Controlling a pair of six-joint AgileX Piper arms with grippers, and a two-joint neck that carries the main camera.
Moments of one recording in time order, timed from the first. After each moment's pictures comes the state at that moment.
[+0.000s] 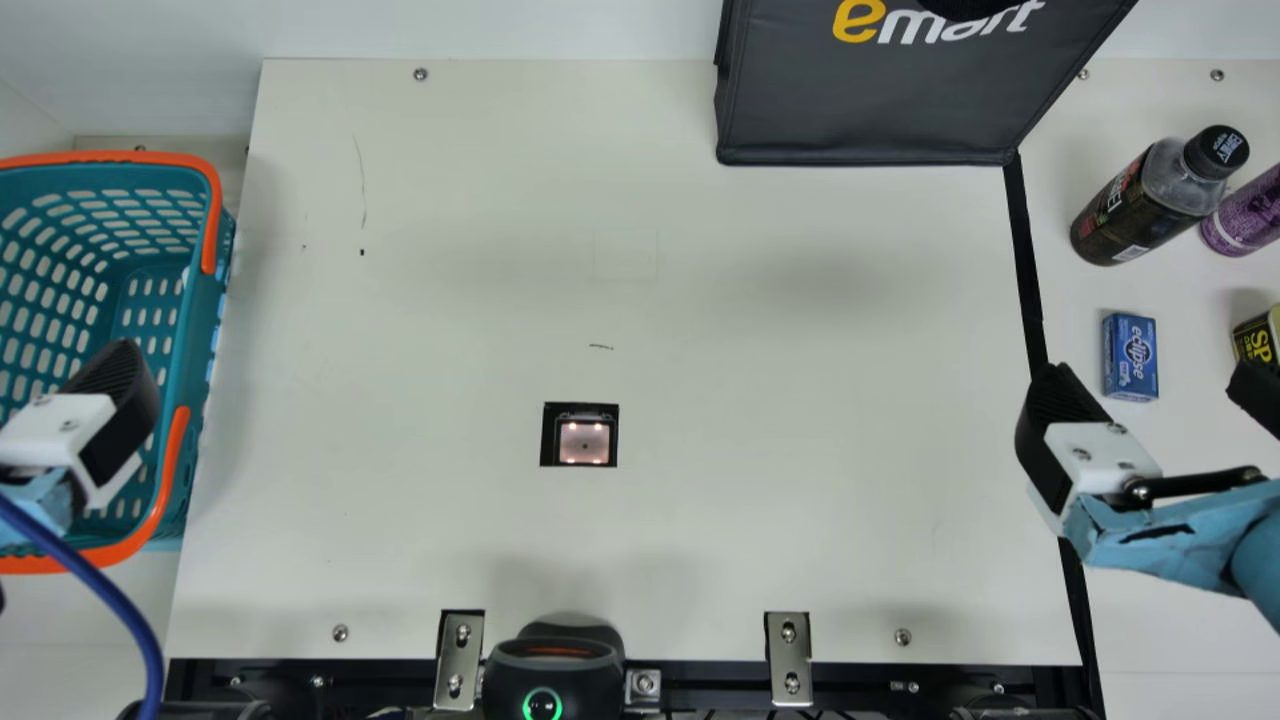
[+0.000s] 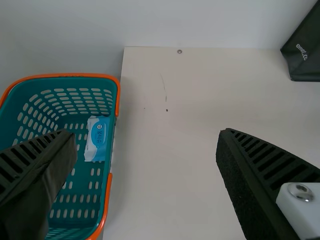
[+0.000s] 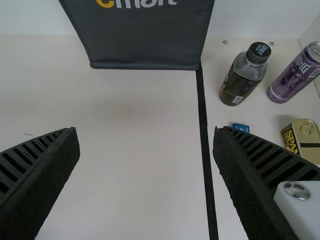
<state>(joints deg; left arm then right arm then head) -1.6 43.3 -68.9 -1.5 69.6 0.0 0.7 42.6 -69.7 -0.8 69.5 0.0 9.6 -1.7</state>
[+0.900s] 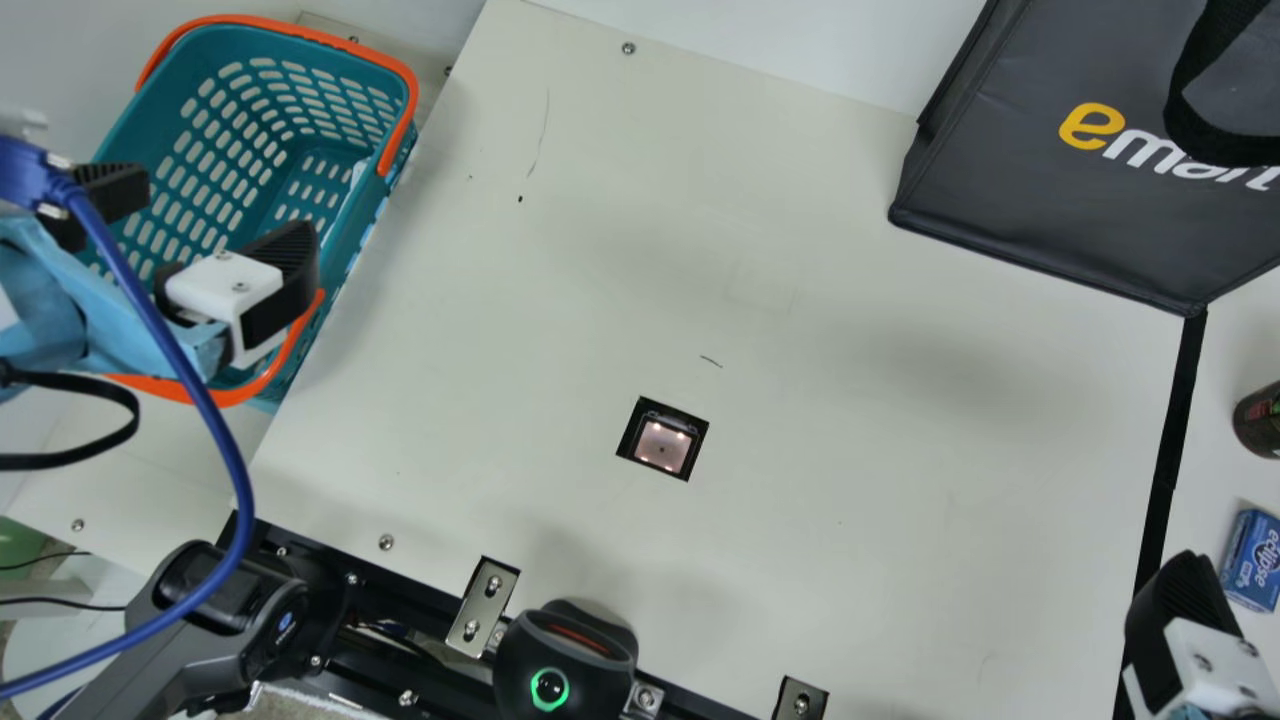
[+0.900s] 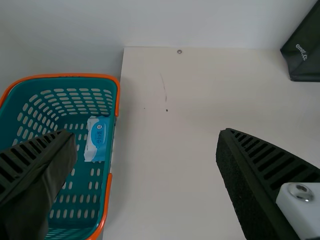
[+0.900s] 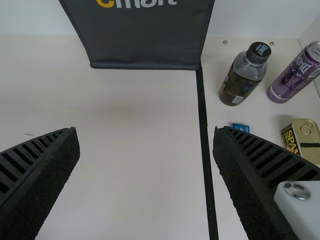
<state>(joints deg) -1.4 43.4 -68.9 -1.4 69.5 0.0 0.7 42.6 -69.7 -0.8 69.5 0.0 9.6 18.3</state>
